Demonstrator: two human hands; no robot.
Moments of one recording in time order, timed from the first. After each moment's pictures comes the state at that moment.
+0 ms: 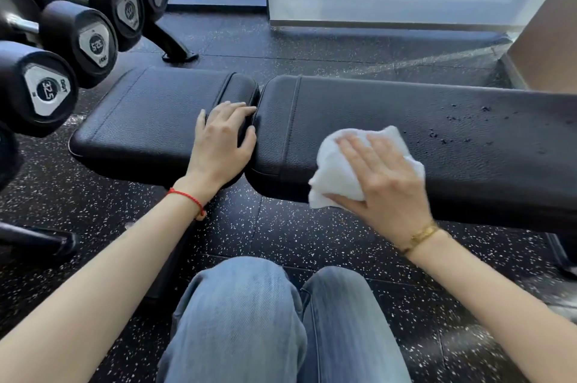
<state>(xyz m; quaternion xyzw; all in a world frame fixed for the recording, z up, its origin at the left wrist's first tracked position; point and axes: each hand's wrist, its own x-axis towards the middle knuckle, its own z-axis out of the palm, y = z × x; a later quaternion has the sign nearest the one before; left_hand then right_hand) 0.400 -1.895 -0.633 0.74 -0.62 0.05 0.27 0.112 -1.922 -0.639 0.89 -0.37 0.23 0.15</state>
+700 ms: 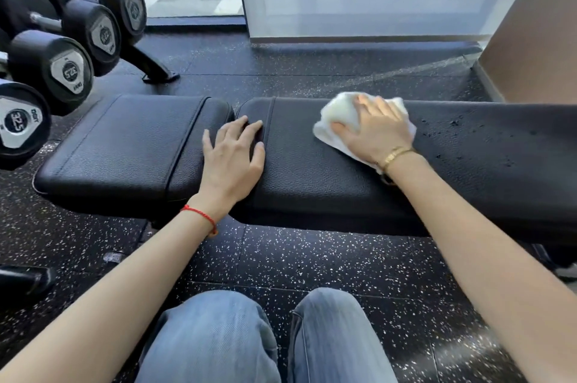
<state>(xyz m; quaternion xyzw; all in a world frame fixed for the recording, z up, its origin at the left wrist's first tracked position) 0.351 -1.930 -0.629 0.76 -0.61 0.01 0.22 0.119 -2.051 -0.602 0.82 -0.56 0.08 0.00</state>
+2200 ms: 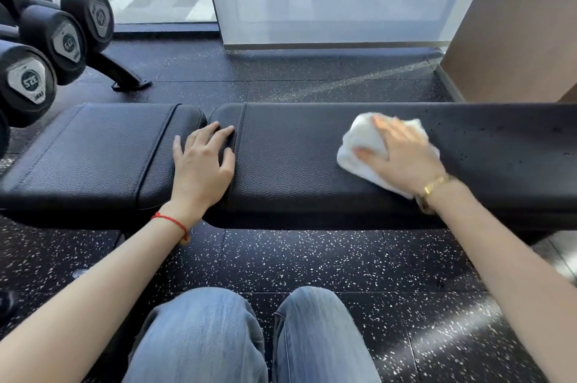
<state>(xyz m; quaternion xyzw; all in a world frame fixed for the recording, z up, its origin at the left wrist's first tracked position) 0.351 -1.930 -0.632 0.75 -0.61 0.02 0.26 0.019 -2.017 -0.601 0.82 -0.57 0.09 -0.07</state>
